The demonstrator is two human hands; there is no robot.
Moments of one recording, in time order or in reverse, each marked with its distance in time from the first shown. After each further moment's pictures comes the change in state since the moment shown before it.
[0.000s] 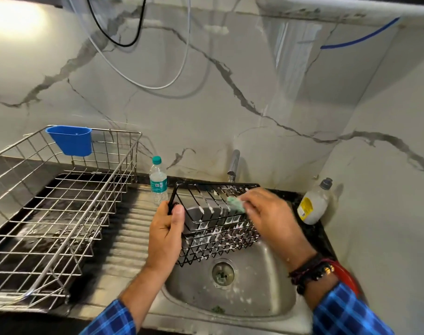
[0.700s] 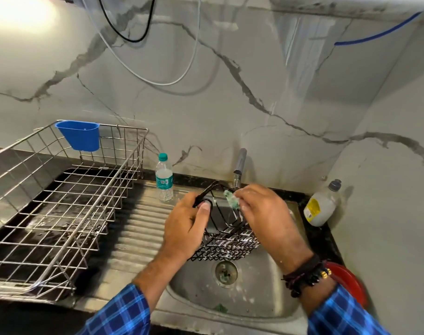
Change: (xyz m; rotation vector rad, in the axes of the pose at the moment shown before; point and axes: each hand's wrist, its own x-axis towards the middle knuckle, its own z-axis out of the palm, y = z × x) left_hand 0.012 0.003 0.016 0.332 -0.132 0.136; right_hand 0.011 -0.013 0.012 -0.039 0.089 -0.091
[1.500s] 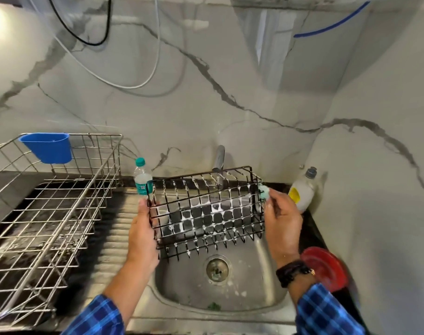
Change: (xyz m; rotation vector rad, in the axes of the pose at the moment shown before) left_hand 0.004 -0.037 -0.005 -0.910 0.196 -0.614; right_hand -0.051 0.064 0.030 0.368 0.572 0.531
